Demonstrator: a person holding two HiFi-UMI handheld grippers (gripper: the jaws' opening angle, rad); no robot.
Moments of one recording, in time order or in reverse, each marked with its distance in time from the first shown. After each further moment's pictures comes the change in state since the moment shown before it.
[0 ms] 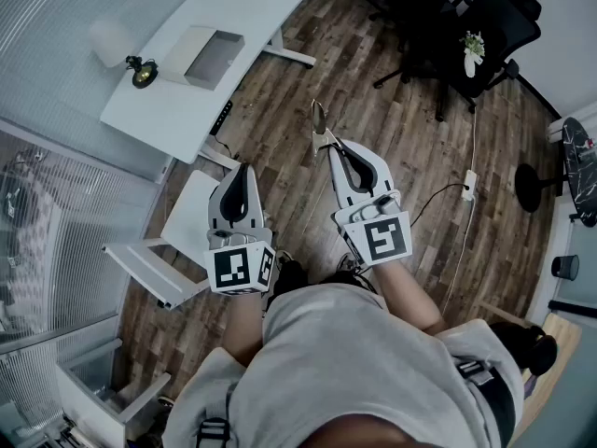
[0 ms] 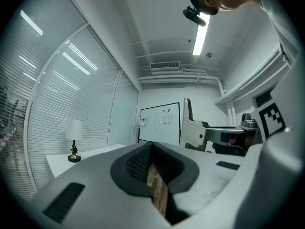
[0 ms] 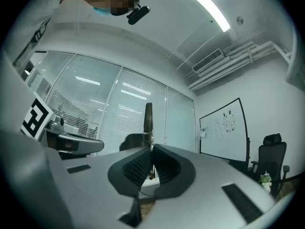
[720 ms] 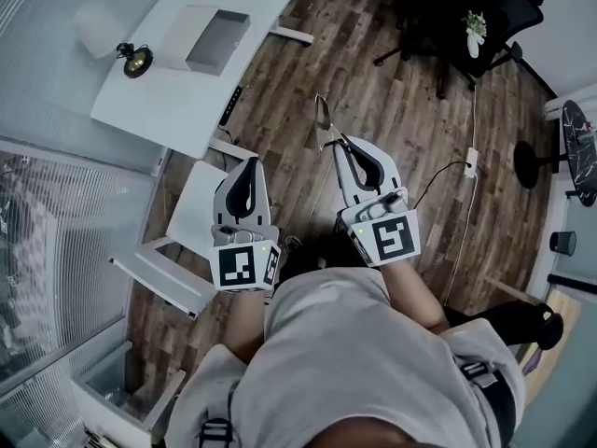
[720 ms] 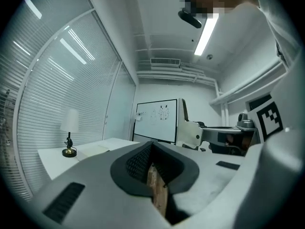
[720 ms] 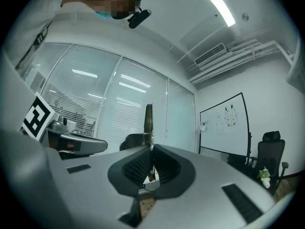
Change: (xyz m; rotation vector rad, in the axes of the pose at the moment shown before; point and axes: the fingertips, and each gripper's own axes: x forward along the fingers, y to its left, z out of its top) left arm 0.019 0.079 -0.030 -0.038 0.046 -0.111; right arm 0.062 0.057 -0.041 -0.005 0.114 -0.033
